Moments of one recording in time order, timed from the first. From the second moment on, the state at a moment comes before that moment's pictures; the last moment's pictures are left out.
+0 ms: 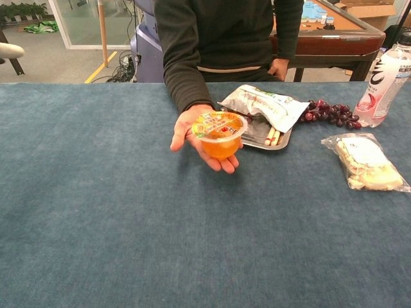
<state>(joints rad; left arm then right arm) -0.34 -1.14 -0.11 -1.68 1.63 1.25 -0.15 -0.02 -1.00 0.02 -1.80 -1.69 1.65 -0.05</state>
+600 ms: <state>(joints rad) -0.75 -1.24 -0.20 -1.59 1.65 0.90 -0.22 -0.02 -1.00 0.02 -1.82 -1.67 1.63 -0.07</state>
